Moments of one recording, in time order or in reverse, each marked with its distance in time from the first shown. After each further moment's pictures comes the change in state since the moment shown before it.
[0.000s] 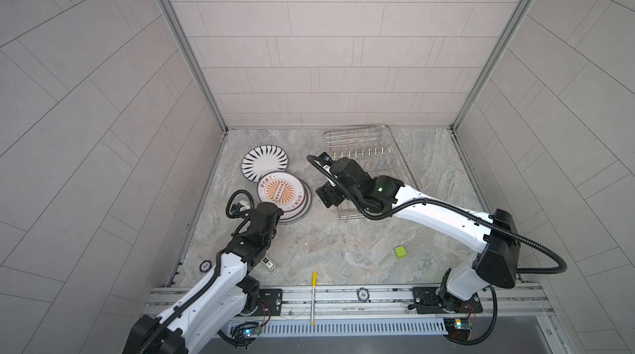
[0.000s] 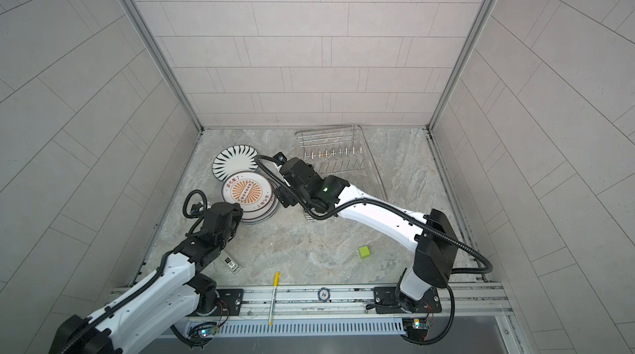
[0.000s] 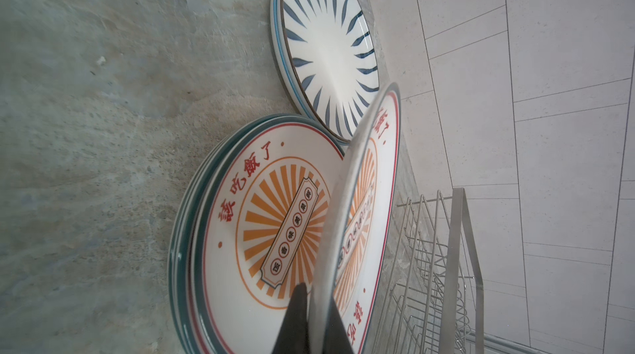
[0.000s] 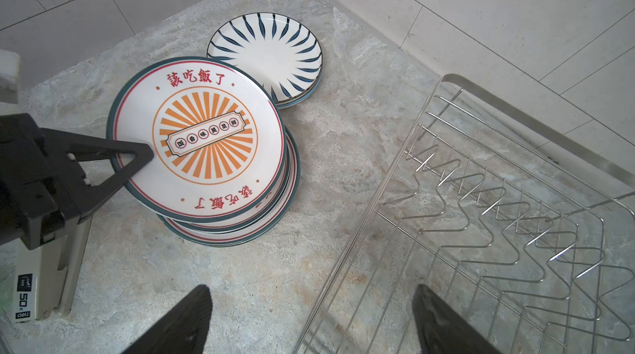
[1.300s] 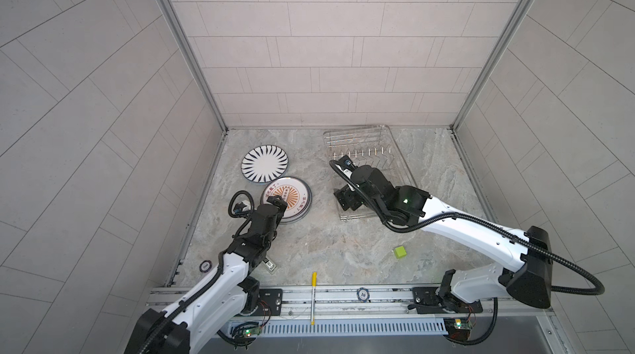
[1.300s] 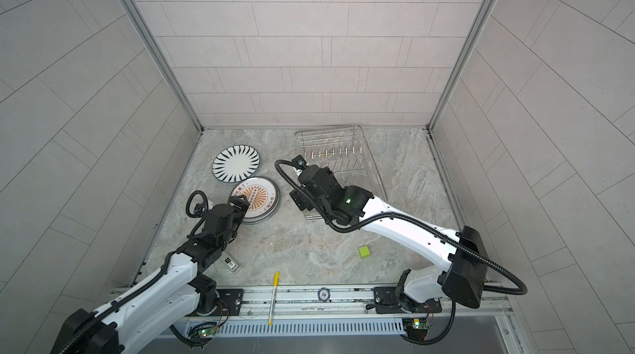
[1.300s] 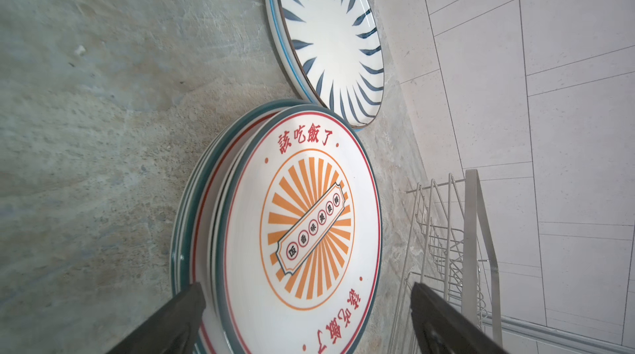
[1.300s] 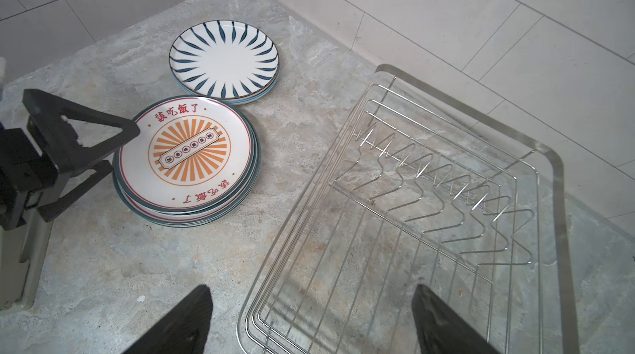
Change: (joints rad) left arm 0.011 -0.049 -0.046 0.037 0.030 0.092; right arm 0.000 -0.235 -0.192 0.008 0.134 0.015
